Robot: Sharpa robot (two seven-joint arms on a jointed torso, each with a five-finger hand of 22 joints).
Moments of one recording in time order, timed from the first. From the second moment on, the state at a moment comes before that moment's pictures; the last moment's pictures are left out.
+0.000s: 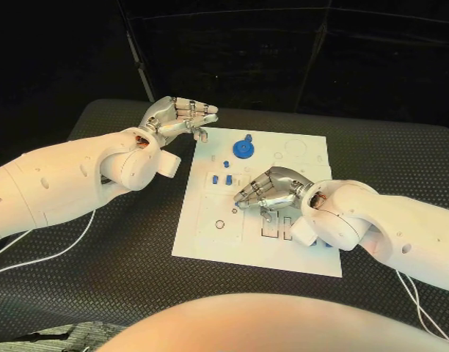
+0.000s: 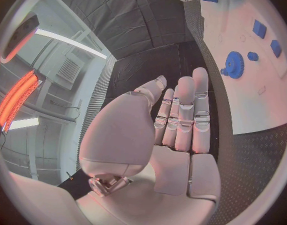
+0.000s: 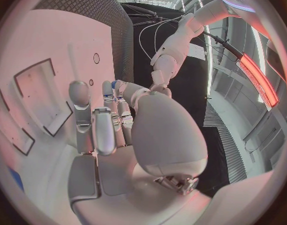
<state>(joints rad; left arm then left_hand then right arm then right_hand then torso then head) 1.09 -0.85 0.07 1.44 -0.23 -0.25 0.35 1.40 -0.11 0.33 0.07 0.12 1.00 0.18 0.11 0.07 1.03 0.12 0.26 0.10 1.20 0.03 0.96 0.51 0.16 1.18 0.12 0.48 0.88 0.88 -0.73 0.17 1.67 -0.73 -0.18 -0.23 1.41 -0.09 0.49 0.02 0.18 1.13 0.15 0.10 0.07 1.21 0.08 0.14 0.07 1.47 -0.01 1.39 1.18 0.16 1.14 0.09 1.11 0.77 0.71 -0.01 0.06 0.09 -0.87</state>
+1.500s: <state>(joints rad) 1.09 -0.84 0.07 1.43 -0.23 -0.25 0.35 1.40 -0.11 0.33 0.07 0.12 1.00 0.18 0.11 0.07 1.03 0.12 0.26 0.10 1.20 0.03 0.96 0.51 0.16 1.18 0.12 0.48 0.88 0.89 -0.69 0.15 1.64 -0.75 -0.19 -0.32 1.41 -0.09 0.48 0.02 0.19 1.13 0.15 0.09 0.07 1.21 0.08 0.14 0.07 1.47 -0.01 1.39 1.17 0.17 1.14 0.09 1.12 0.77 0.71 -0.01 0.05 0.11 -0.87</state>
